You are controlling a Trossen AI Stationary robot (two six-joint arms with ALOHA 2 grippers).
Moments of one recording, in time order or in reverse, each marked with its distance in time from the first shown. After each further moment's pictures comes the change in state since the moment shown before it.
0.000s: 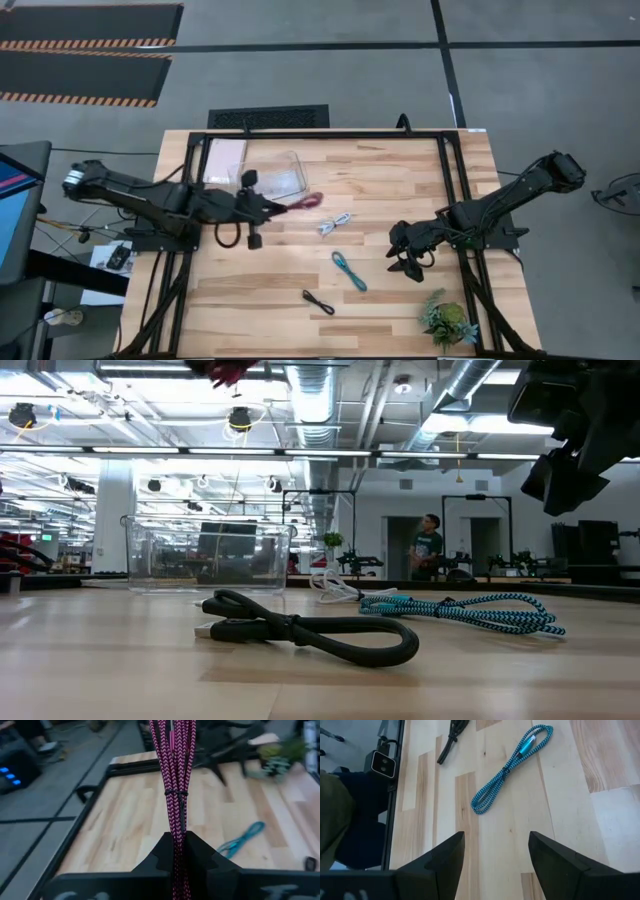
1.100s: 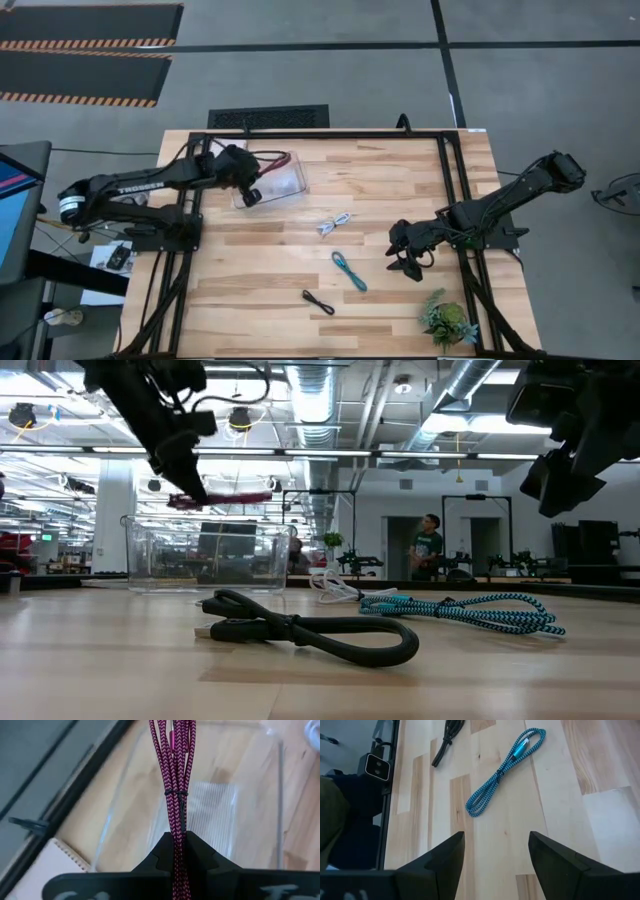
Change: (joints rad) left arm 0.633 0.020 -0.173 -0.261 0.214 -0.013; right arm 0.000 0.000 0.000 -0.004 0.027 0.001
